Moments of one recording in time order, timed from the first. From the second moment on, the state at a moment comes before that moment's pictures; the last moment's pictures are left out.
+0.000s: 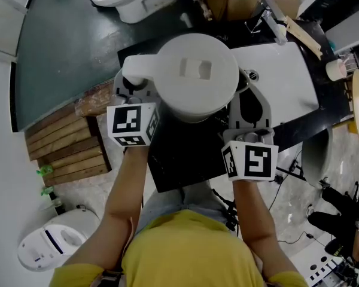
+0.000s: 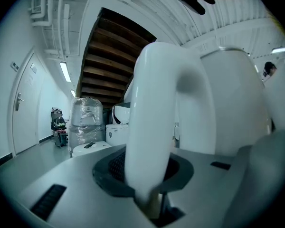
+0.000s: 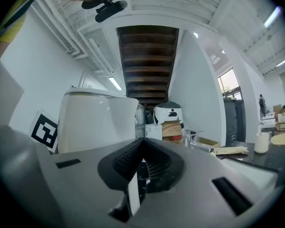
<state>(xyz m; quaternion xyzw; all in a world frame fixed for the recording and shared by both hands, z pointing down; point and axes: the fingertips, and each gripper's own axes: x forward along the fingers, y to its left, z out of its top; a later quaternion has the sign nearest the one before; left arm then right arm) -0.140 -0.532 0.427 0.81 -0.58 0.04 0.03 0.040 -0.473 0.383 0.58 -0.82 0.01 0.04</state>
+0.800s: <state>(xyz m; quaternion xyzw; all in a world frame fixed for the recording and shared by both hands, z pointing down) -0.164 -0.464 0.416 0.79 -0.60 0.05 0.09 0.052 -0.455 0.371 0.61 -0.79 0.01 0.04</state>
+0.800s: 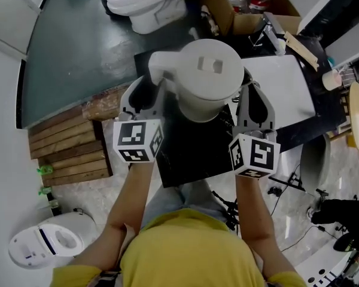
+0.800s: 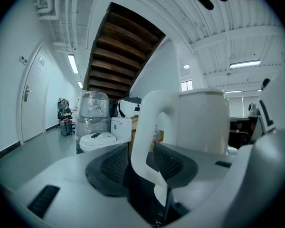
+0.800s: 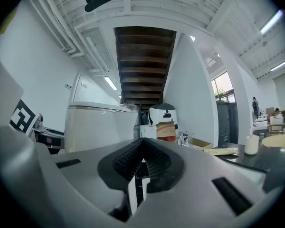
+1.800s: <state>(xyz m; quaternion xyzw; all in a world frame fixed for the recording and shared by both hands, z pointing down) -0.121 -0.341 0.319 0.85 -0.53 -0.01 0.06 0.024 -0.338 0.311 0.58 -0.81 -0.02 0.01</state>
